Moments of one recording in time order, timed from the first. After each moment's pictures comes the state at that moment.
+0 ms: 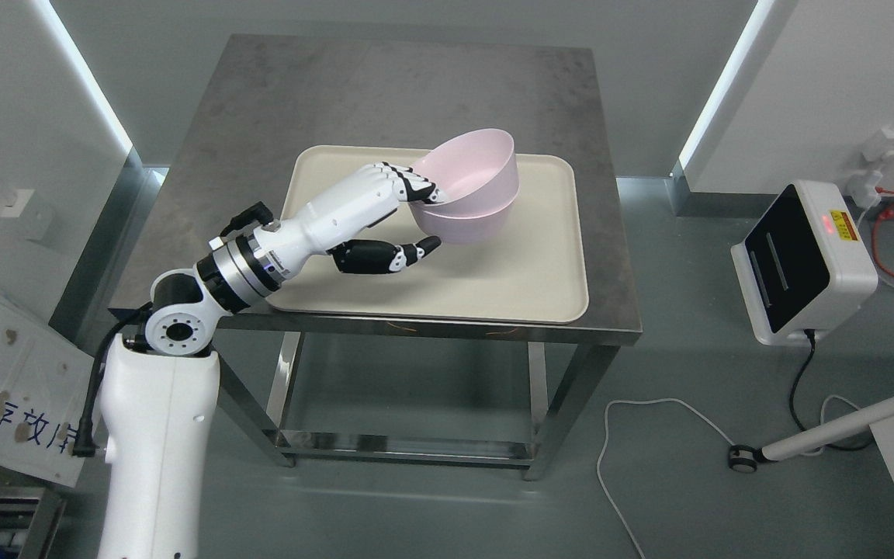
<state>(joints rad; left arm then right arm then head) -0.56 0.00 0.10 -1.43 -0.42 -0.78 -0.80 0.00 0.00 0.00 0.00 0.00 0.03 0.01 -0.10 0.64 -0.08</state>
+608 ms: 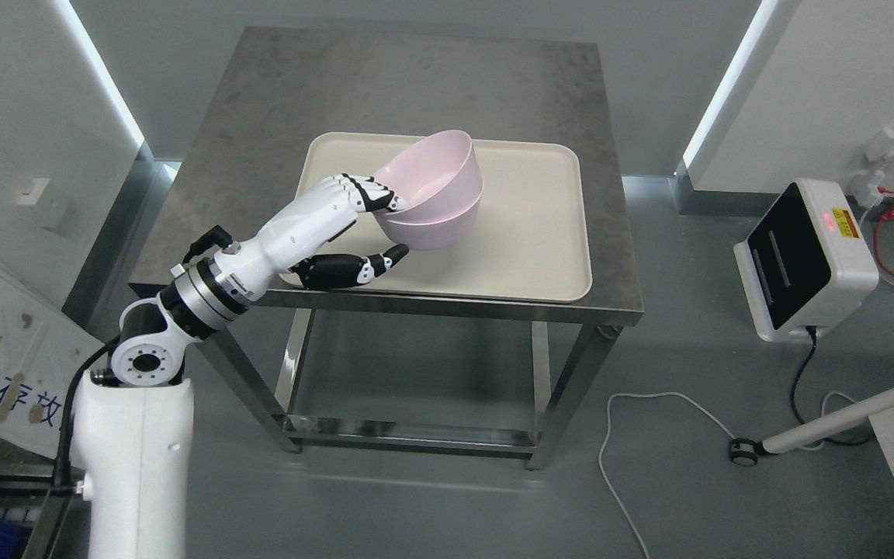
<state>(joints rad) -0.48 0.00 0.17 -1.49 -0.36 -0.79 -0.82 0.00 0.00 0.00 0.00 0.00 0.04 0.01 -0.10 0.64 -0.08</state>
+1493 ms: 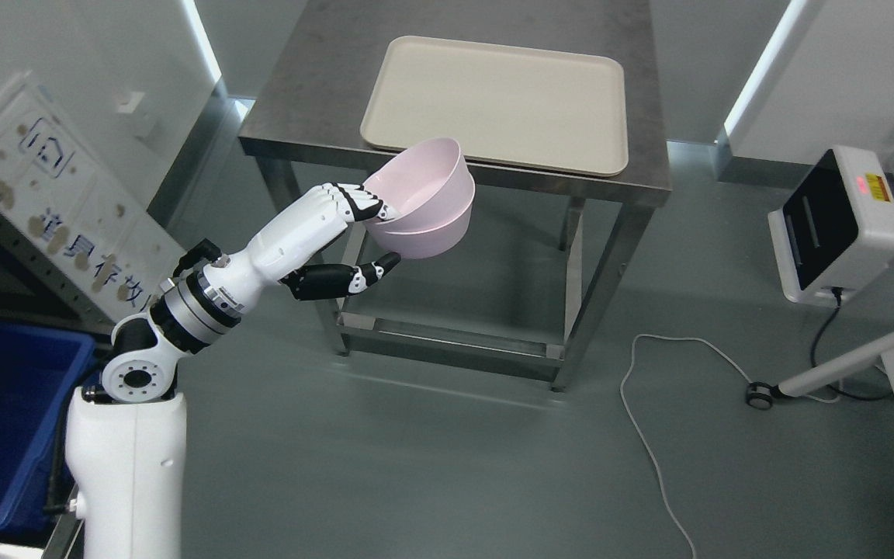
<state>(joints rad) -0.44 0.00 0.18 -1.53 -0.34 -0.79 -0.82 0.00 0.00 0.00 0.00 0.00 0.03 0.01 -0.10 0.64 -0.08</state>
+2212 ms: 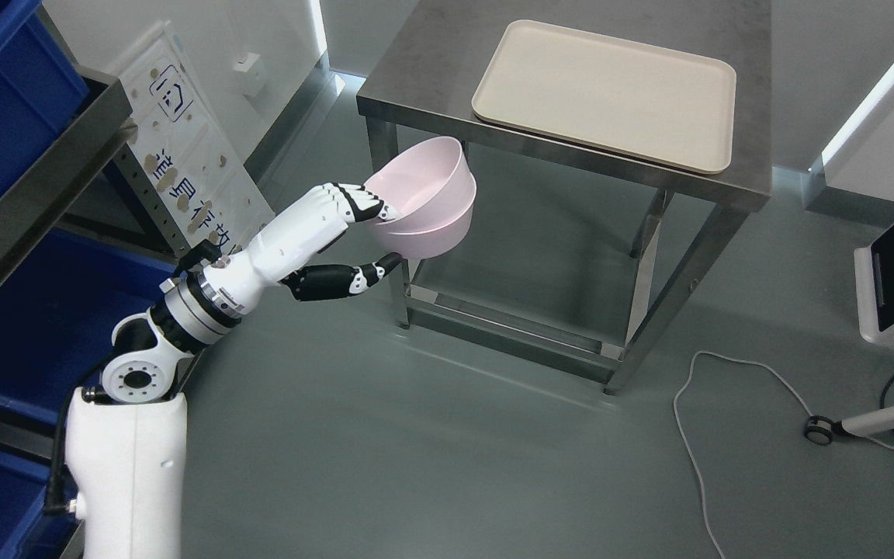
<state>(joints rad) -0.44 0.00 0.18 -1.53 -0.34 -0.79 -0.82 0.00 0.00 0.00 0.00 0.00 0.03 0.01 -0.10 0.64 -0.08</state>
